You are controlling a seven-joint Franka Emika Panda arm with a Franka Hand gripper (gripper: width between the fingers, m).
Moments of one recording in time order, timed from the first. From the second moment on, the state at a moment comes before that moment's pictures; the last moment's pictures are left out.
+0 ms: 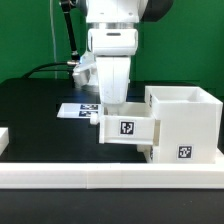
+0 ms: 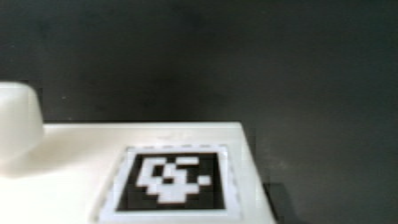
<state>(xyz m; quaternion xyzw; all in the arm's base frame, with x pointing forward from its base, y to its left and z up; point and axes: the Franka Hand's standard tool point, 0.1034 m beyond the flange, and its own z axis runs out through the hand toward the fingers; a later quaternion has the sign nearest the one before) 0.527 -0.010 0.056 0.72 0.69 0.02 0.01</state>
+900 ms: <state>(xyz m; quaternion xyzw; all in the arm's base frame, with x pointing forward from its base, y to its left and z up) 0.526 -0.005 0.054 0.72 0.69 0.02 0.00</state>
